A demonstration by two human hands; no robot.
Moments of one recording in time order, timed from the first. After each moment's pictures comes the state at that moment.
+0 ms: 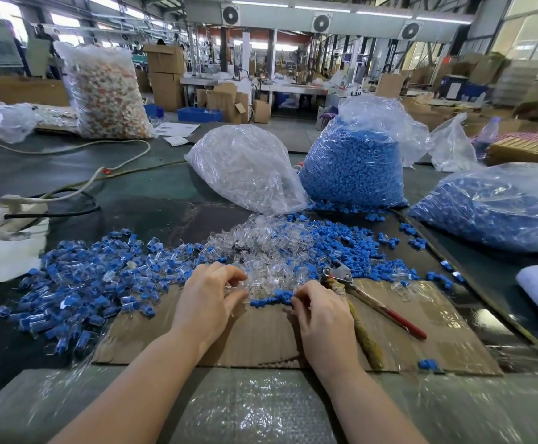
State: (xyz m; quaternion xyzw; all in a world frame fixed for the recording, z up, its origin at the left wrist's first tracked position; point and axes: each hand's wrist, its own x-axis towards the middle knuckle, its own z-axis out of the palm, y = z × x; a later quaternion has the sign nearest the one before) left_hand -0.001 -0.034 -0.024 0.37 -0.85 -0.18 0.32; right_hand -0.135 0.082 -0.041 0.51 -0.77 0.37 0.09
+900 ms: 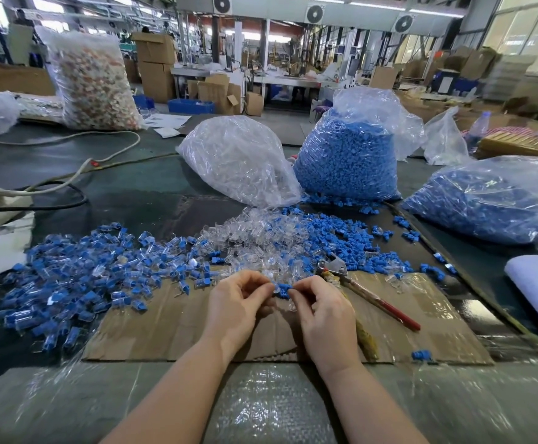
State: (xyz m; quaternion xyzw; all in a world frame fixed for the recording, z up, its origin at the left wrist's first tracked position) left_hand -0.038 -0.004 -0.035 0.33 -0.62 -0.60 0.37; right_hand -0.136 0.087 -0.037 0.49 -0.74 0.46 0.08
